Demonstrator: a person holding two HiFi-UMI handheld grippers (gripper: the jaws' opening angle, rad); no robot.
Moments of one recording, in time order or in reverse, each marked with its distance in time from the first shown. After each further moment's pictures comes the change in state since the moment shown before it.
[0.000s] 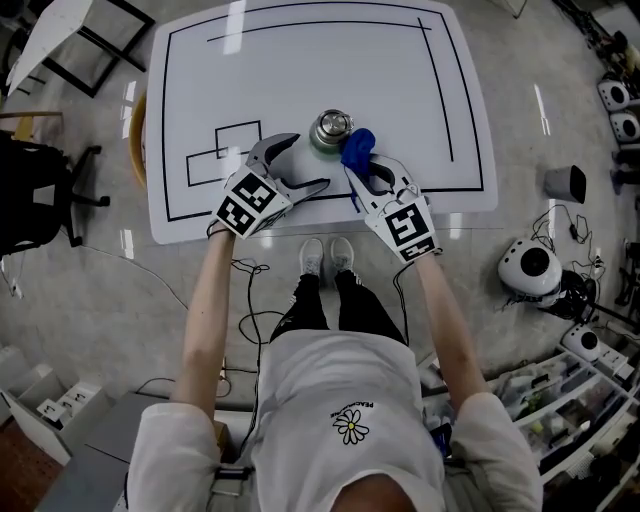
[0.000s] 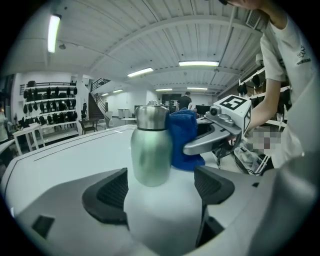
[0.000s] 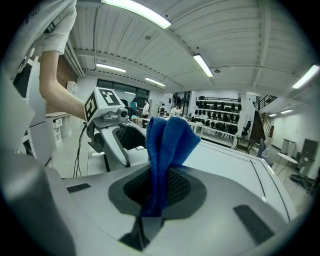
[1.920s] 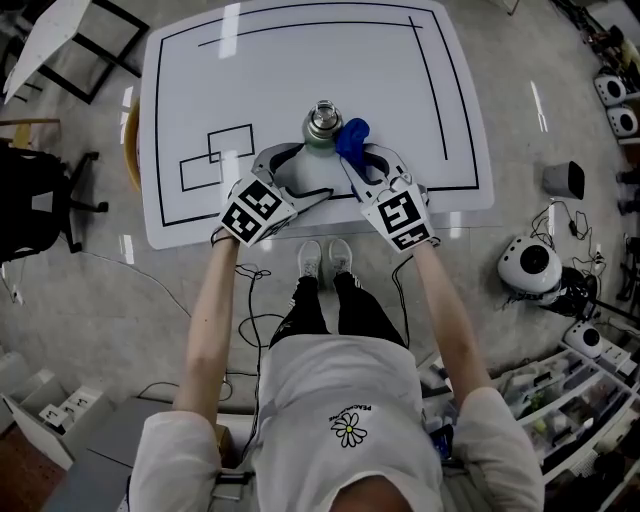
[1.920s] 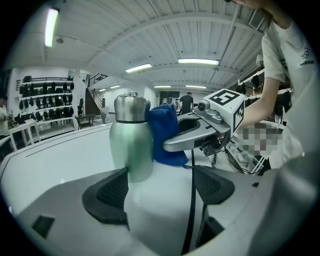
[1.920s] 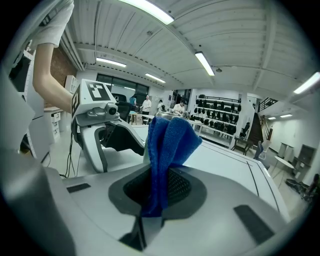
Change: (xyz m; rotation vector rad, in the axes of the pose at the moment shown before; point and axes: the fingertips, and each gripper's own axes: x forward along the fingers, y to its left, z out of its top) left arm 0.016 -0.021 -0.005 -0.006 0.042 -0.038; right arm 0.009 -0.019 -0.007 -0.032 0.044 -0.021
